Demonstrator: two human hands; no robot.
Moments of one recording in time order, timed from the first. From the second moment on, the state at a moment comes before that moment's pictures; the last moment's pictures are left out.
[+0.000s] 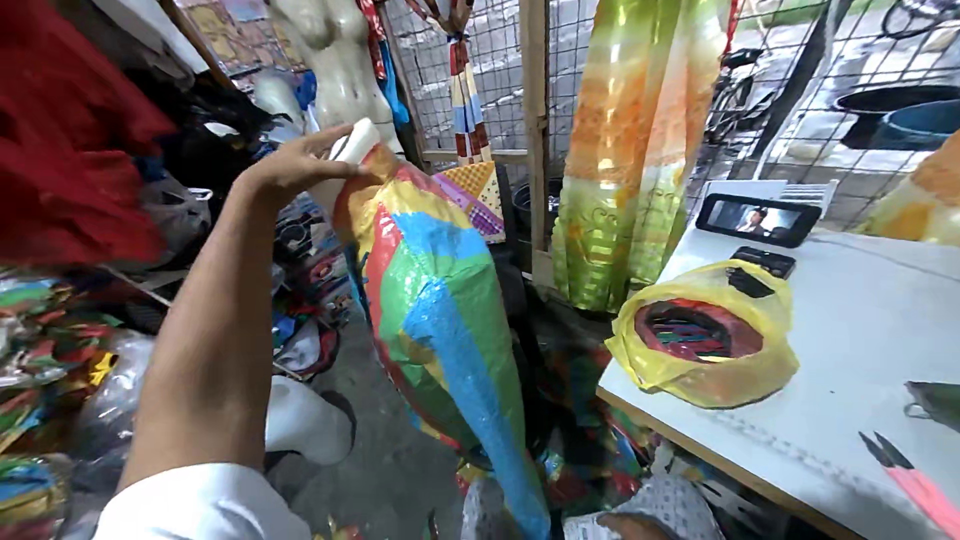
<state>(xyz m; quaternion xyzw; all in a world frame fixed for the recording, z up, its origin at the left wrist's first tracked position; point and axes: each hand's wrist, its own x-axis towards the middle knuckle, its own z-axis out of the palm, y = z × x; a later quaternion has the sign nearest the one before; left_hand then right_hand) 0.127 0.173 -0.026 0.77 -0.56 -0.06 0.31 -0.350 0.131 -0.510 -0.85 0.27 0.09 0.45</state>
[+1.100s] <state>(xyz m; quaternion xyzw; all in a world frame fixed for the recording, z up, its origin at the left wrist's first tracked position) -0.091 0.220 -0.379 0.59 -0.27 -0.09 0.75 -0.164 0.075 -0.366 -0.67 0.08 -0.35 0.65</state>
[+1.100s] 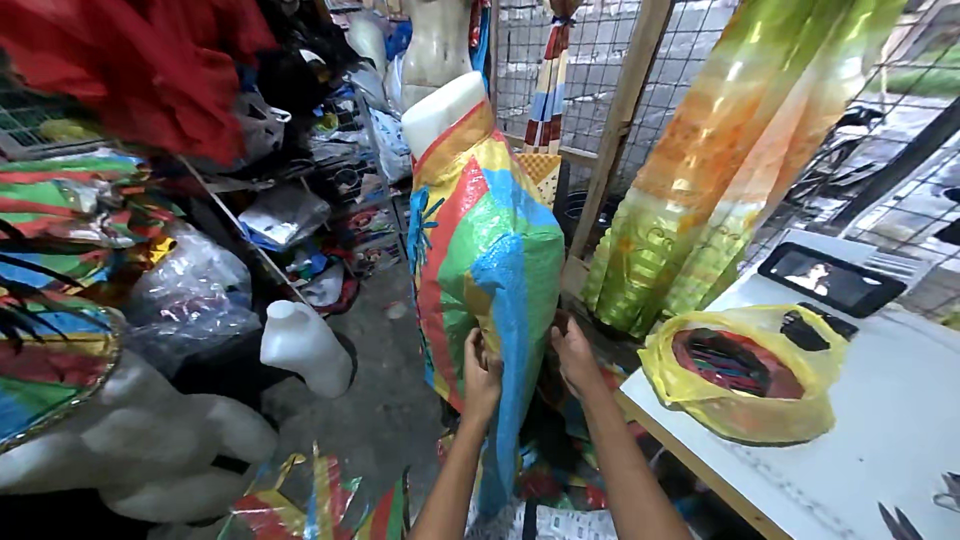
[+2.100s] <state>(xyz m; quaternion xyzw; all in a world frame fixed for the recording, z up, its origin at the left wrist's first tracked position) -0.030 0.264 -0.382 0.63 -0.40 -0.10 0.66 -0.157 0.051 -0.412 -0.64 0.14 -0.34 0.67</state>
